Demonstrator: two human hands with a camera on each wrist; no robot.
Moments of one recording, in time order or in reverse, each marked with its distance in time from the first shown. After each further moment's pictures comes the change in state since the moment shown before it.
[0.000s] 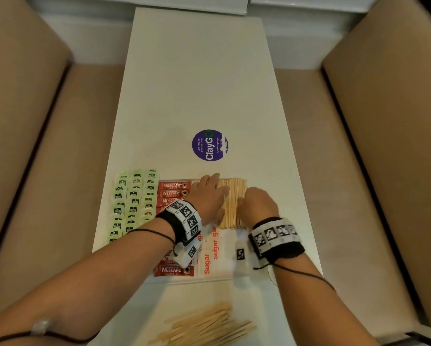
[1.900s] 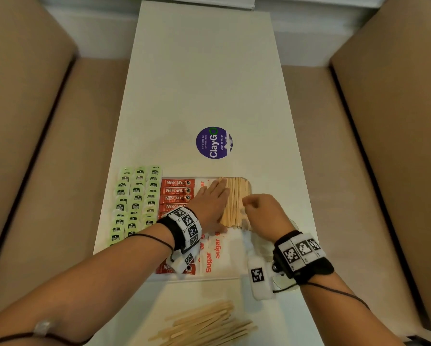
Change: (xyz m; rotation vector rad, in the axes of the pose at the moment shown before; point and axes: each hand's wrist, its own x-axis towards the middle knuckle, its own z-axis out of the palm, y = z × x) left_hand -0.004 0.000 0.021 0.032 -0.111 0.073; right_hand -0.025 0.021 -0.005 0.352 -0.089 -0.155
